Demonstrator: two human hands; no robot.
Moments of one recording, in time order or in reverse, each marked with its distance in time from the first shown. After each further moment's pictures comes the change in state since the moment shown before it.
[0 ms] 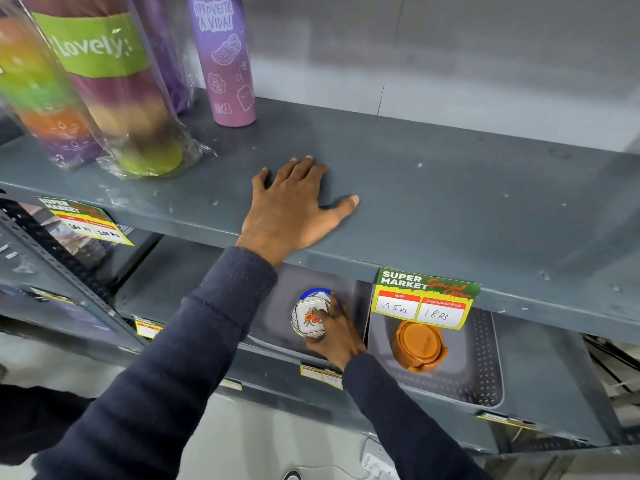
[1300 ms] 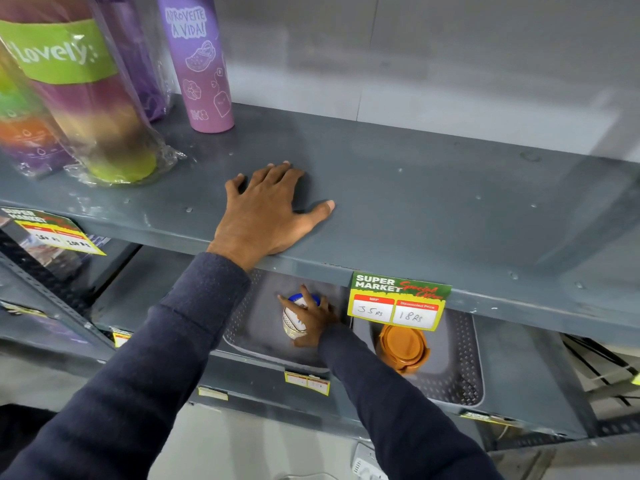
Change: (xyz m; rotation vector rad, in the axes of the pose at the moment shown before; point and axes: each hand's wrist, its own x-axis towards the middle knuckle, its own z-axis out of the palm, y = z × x) left_hand 0.001 -0.001 0.000 0.024 0.015 0.017; right_hand 0.021 -0.010 -0.052 0.018 -0.260 -0.105
